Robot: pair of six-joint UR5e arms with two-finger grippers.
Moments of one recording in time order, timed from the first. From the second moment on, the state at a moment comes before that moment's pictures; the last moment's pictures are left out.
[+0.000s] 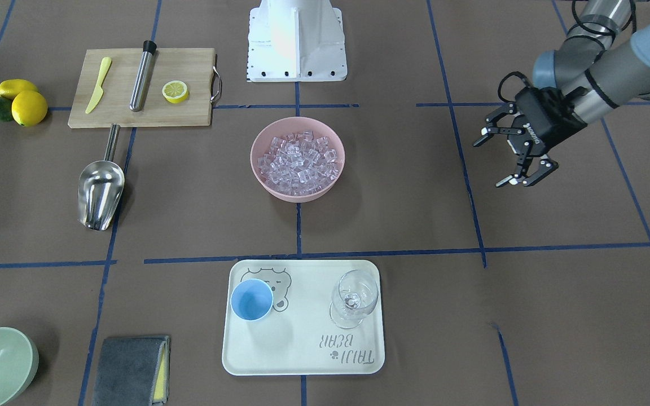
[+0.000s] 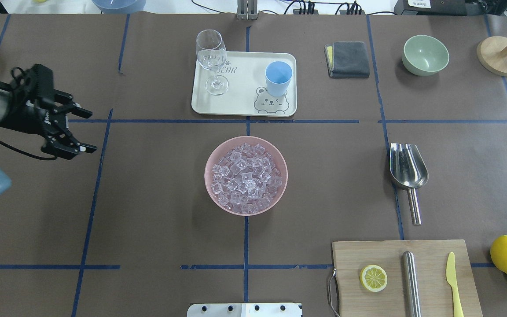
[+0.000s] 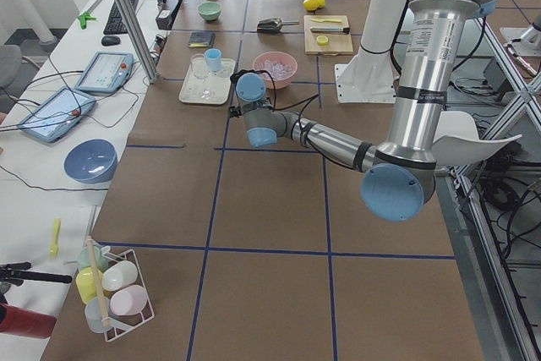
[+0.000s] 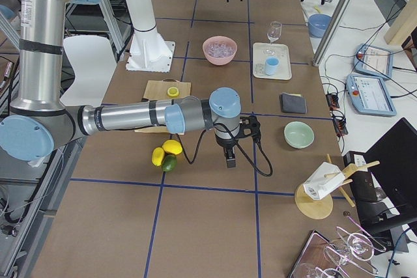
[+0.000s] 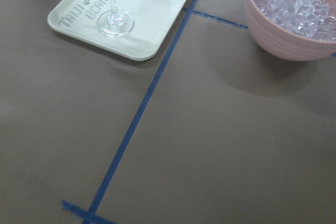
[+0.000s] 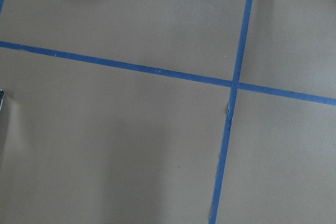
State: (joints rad) left arm -0.91 -1.75 -1.70 -2.51 -2.33 0.00; right arm 1.51 -1.71 1.85 -1.50 2.37 0.03
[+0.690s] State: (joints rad) left arm -0.64 -1.91 -1.63 -2.51 -2.12 0.01; right arm 1.50 -1.71 1.86 -1.48 2.38 0.03
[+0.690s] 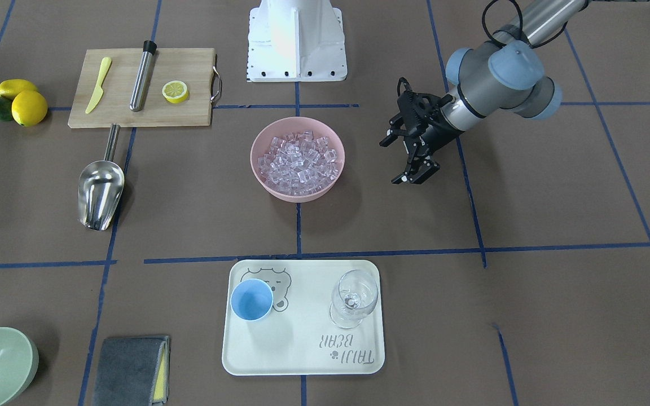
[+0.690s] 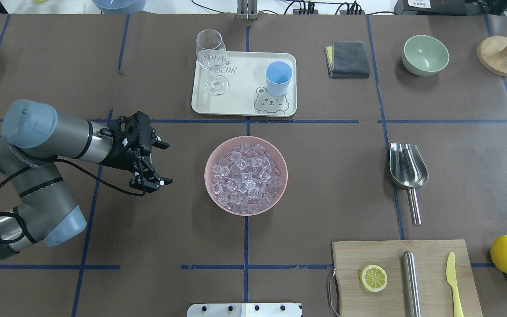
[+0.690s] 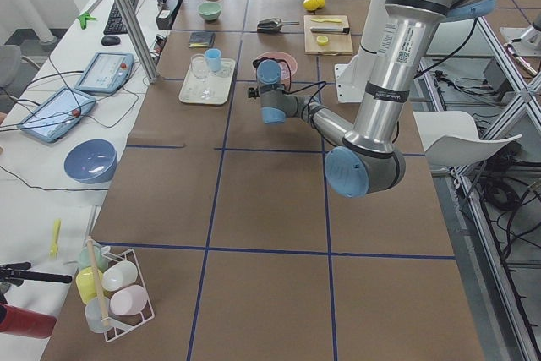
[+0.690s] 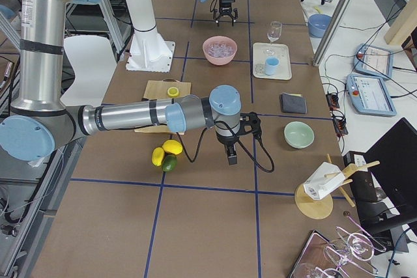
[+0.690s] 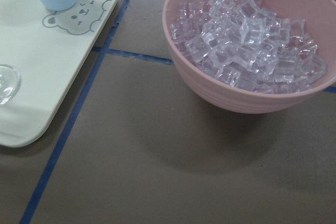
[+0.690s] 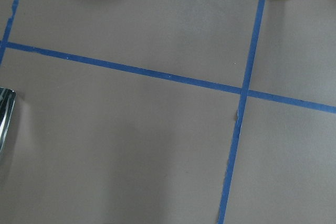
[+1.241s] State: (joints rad) left arm -0.55 -1.98 -1.54 -2.55 -2.10 0.02; right arm 1.50 -1.70 1.87 -1.48 2.38 0.03
